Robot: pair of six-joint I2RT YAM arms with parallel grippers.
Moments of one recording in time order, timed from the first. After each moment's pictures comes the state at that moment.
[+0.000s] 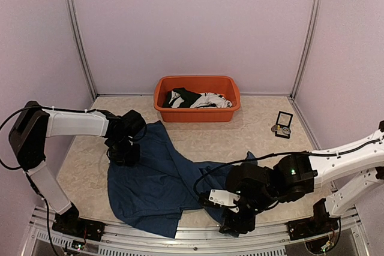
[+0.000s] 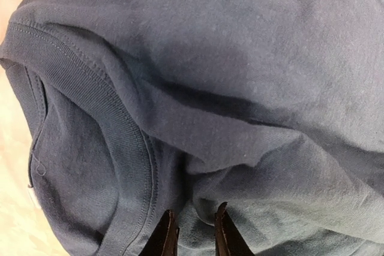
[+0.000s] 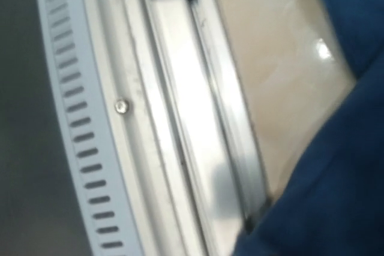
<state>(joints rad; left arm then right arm) -0.60 1.69 1.02 -0.75 -0.15 -0.67 1.45 1.34 0.89 -0.60 -0.15 0.20</state>
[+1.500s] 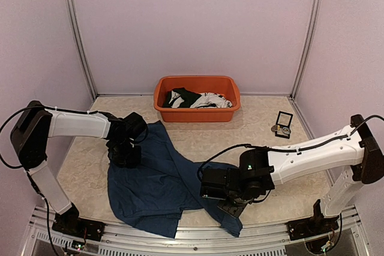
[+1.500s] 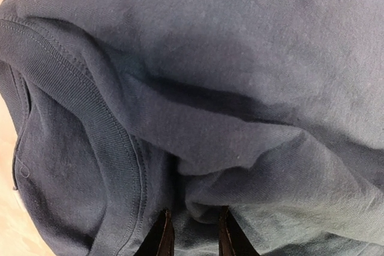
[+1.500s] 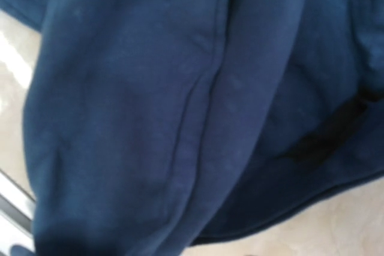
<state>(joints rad) -0.61 1.70 1.01 -0.73 -0.15 -0.67 1.42 1.66 1.20 -1.03 0.30 0.49</state>
